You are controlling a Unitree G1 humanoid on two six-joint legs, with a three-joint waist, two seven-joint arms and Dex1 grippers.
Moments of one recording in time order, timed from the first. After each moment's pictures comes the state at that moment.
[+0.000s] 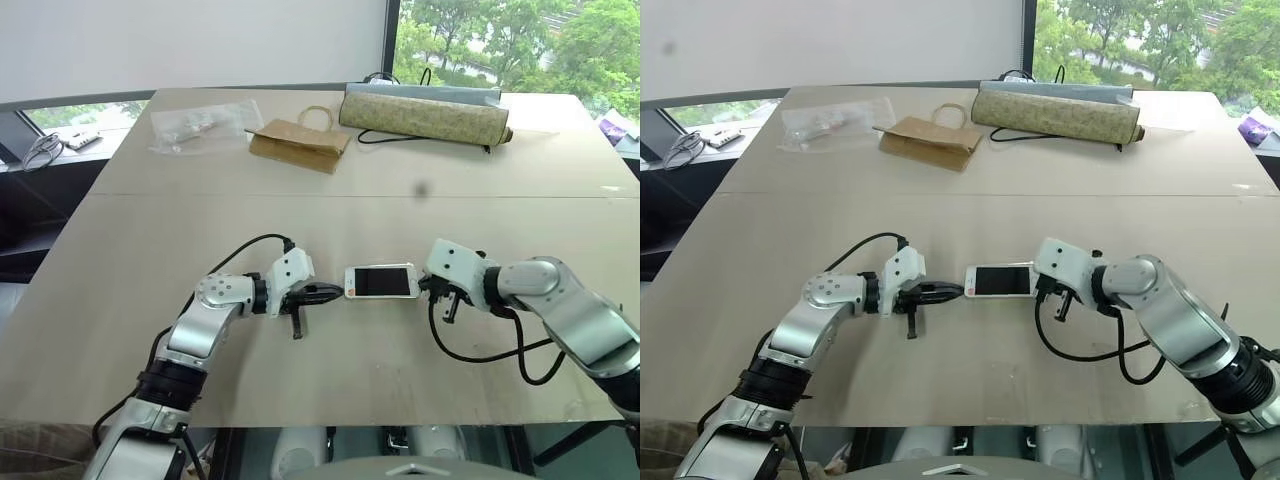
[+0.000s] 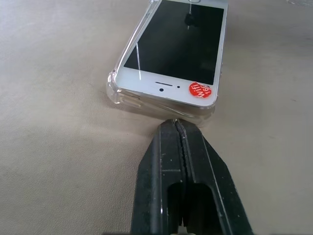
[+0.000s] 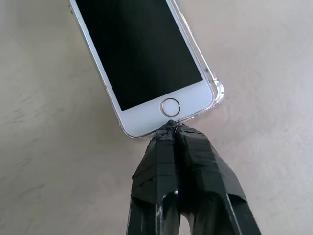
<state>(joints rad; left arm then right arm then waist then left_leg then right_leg) -0.29 0.56 -0.19 0.06 -0.20 0.19 -1.12 -0.43 -0.79 0.41 -0.54 0.12 0.96 0.78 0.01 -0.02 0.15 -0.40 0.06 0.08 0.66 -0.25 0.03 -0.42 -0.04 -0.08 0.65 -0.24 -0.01</state>
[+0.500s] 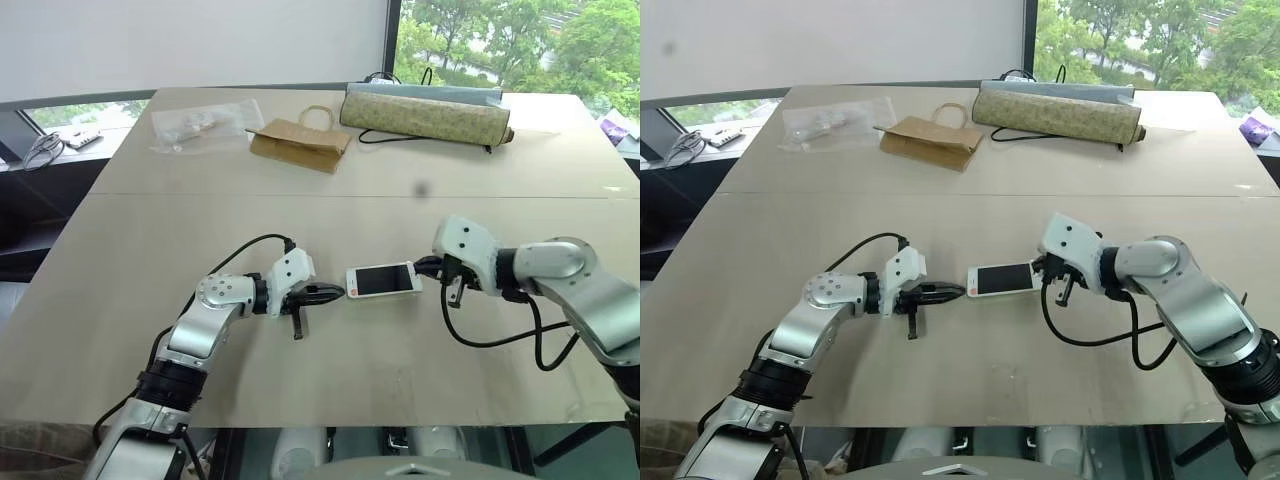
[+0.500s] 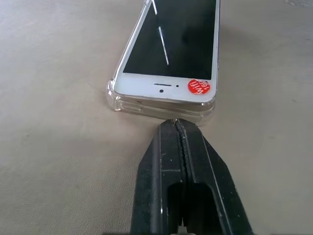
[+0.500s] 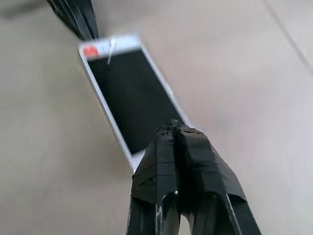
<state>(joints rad) -0.29 0.57 -0.19 0.05 -0.20 0.19 -1.12 -0.48 -0.76 0.27 -0.55 0.25 0.92 0.84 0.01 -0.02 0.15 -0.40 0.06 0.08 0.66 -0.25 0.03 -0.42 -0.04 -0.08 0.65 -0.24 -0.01</state>
